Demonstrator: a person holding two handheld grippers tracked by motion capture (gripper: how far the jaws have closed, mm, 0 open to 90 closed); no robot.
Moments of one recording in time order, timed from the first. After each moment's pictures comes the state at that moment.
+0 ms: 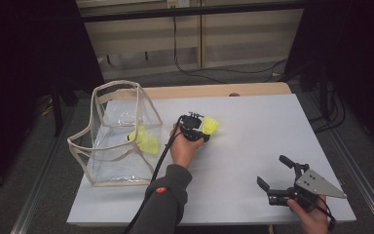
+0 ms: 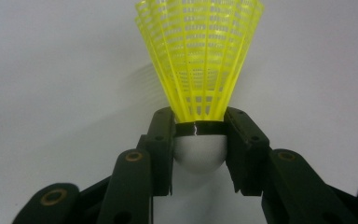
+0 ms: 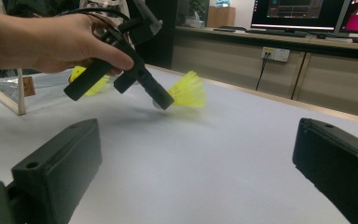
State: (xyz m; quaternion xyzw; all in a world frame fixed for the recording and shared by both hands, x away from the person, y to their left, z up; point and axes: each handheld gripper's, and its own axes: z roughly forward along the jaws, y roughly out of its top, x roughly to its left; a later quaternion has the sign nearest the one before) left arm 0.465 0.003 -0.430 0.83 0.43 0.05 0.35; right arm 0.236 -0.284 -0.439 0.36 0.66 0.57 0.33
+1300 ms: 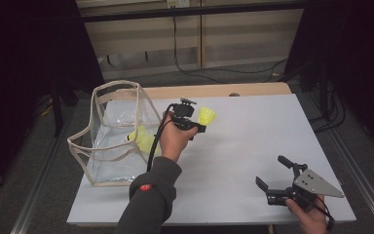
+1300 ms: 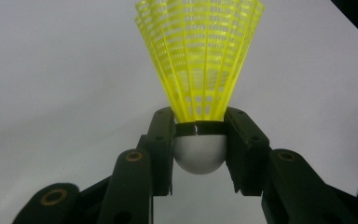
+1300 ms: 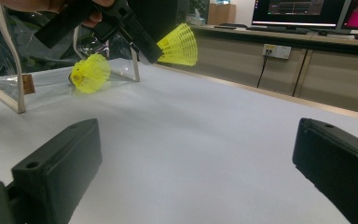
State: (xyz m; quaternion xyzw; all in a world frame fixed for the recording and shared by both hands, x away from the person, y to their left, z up) left arm 0.457 0.022 -0.364 0.82 0.45 0.03 0.36; right arm 0.238 -0.281 -0.441 0.36 0.66 0.57 0.33
